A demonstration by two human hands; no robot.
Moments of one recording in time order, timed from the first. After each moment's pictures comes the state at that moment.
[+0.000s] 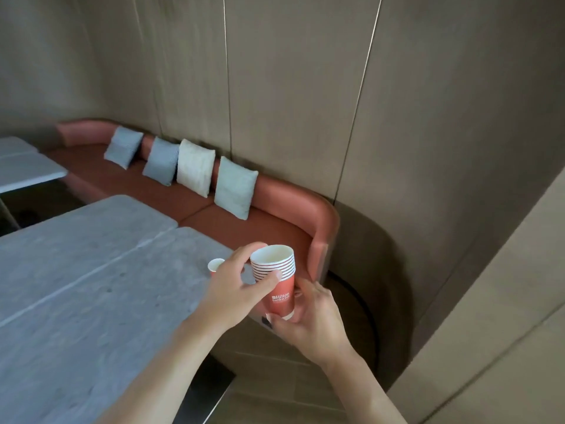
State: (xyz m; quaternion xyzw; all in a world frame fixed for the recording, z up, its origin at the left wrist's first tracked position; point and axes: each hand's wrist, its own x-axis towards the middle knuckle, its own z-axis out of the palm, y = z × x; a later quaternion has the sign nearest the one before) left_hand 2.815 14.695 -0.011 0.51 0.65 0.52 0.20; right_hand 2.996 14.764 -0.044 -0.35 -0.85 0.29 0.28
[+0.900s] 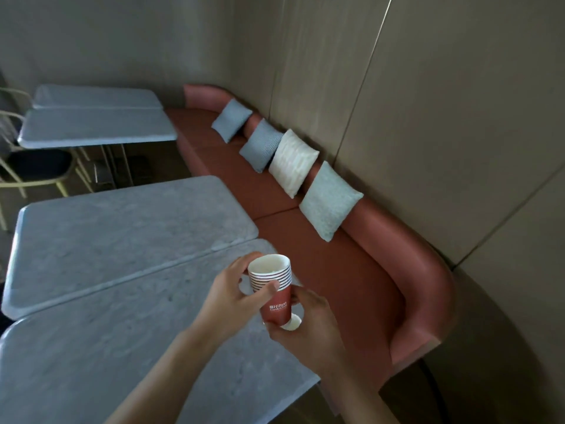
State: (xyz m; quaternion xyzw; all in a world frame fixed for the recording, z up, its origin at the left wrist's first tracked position) left_hand 2.496 14.795 -0.070 0.34 0.73 0.57 0.13; right_hand 2.633 14.933 -0.085 -0.21 -0.89 0.35 0.19
